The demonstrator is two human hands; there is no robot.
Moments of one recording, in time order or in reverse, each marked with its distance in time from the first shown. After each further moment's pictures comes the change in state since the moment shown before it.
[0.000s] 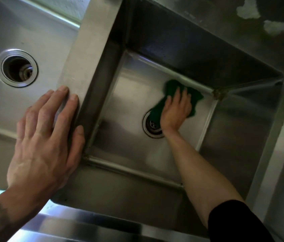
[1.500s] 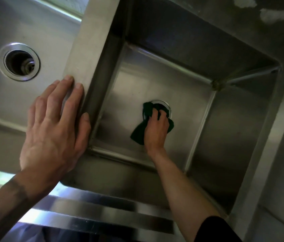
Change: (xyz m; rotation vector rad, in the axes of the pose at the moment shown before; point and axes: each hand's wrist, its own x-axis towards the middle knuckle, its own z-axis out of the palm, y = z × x) left_hand -0.001 -0.003 0.002 0.001 0.023 0.018; right_hand -0.109 -0.011 -0.004 0.177 -0.304 0.097
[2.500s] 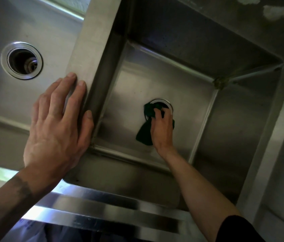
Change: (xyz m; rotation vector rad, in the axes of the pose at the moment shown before) left_hand 0.000 0.000 0.001 -0.002 0.025 -0.009; right_hand 0.005 0.014 -0.018 -0.167 -0.056 -0.259
